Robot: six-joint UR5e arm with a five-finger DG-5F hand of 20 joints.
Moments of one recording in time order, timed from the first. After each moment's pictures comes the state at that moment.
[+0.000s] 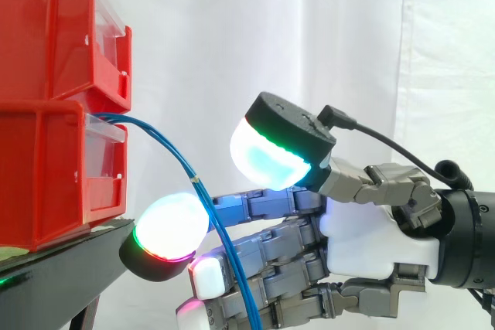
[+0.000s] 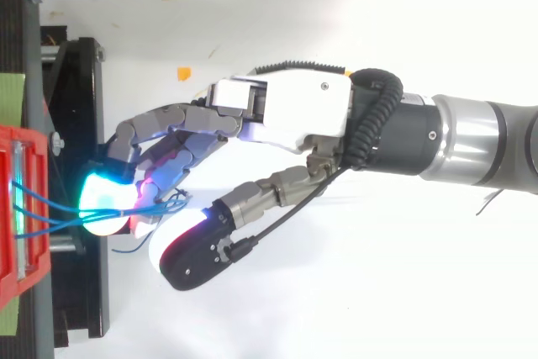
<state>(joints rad) 0.13 -2.37 -1.24 -2.57 -1.37 -0.09</state>
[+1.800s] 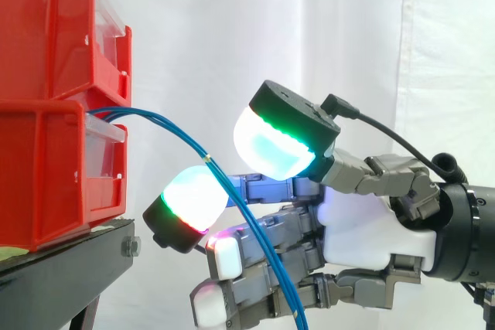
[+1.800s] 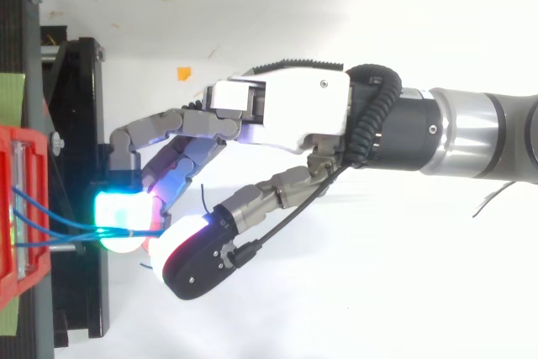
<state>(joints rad) 0.12 -2.37 -1.24 -2.54 -1.43 -0.08</state>
